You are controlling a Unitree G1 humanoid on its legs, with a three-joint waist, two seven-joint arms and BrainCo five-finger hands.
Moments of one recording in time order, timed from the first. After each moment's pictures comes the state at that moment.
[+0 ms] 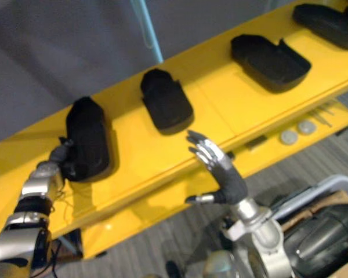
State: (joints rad) left arm -0.64 0.55 0.06 0.84 -0.21 0.28 0.04; right arm 0.09 -0.37 0.19 -0.49 0.37 -0.26 0.36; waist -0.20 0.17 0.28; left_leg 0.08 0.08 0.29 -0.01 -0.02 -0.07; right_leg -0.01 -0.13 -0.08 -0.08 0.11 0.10
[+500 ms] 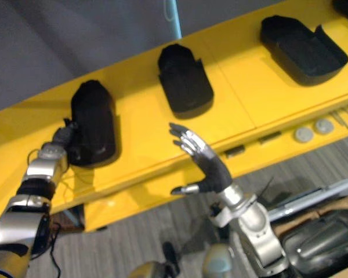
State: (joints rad) left arm -0.78 0.57 -0.03 0.85 -0.19 0.30 0.13; right arm 0.02 -0.40 0.27 -0.46 0.37 -0.23 0.26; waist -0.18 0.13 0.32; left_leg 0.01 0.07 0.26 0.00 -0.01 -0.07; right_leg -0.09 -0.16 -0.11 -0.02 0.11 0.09
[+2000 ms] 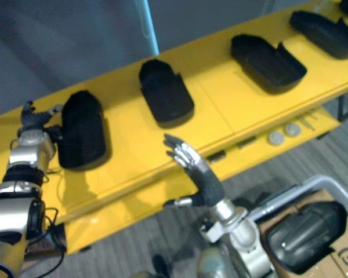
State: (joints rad) left arm -0.89 0.62 0.07 0.95 -0.28 0.12 0.34; right arm 0.12 -0.32 0.39 -0.41 0.25 -0.38 0.25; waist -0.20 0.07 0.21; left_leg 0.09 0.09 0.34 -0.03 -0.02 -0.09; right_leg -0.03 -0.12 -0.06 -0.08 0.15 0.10
